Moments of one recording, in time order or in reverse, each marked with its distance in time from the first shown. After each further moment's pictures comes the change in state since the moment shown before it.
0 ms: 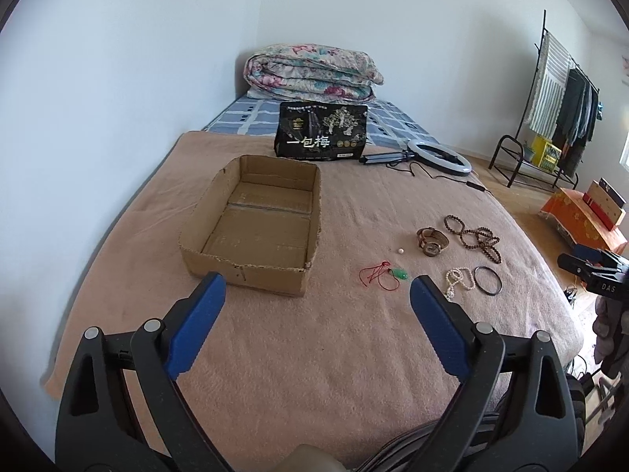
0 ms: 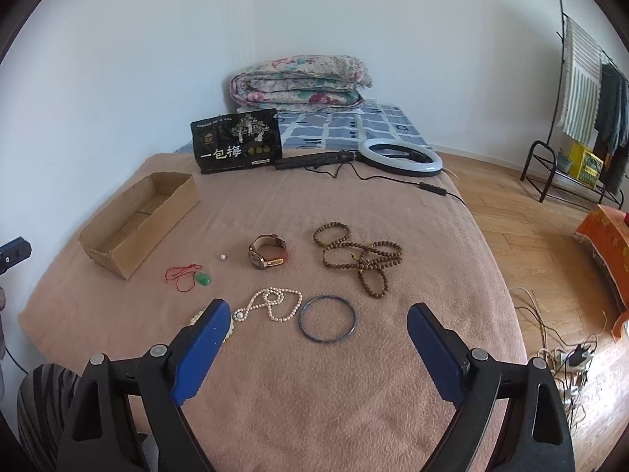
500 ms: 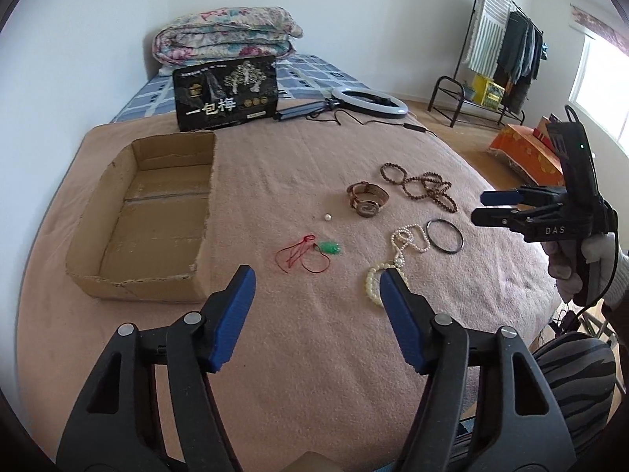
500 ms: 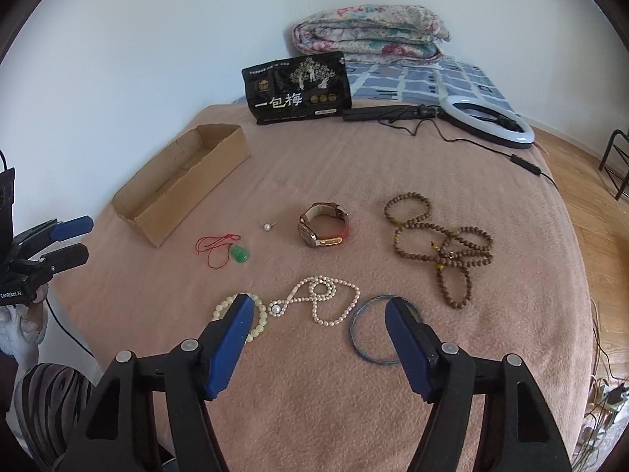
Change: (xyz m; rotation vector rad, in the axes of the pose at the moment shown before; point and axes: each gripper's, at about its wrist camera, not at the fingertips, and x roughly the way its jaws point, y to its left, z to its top) left arm 0.077 -0.069 0.004 0.190 0.161 -0.211; right arm 0.094 0.005 0.018 -0.084 0.190 0.272
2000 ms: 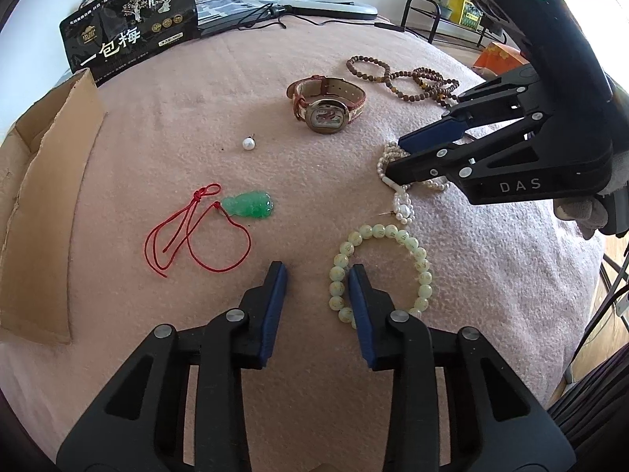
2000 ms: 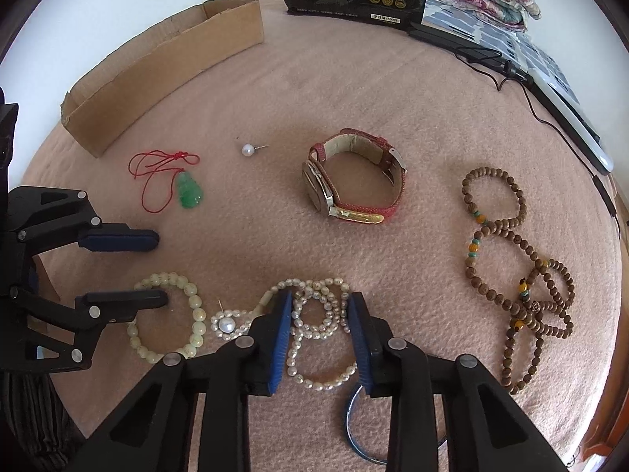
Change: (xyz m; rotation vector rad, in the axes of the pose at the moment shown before) left arm 0.156 -0.042 -0.022 0.133 0.237 -0.054; right arm 0.125 0.007 0.016 -0.229 0.298 -0.022
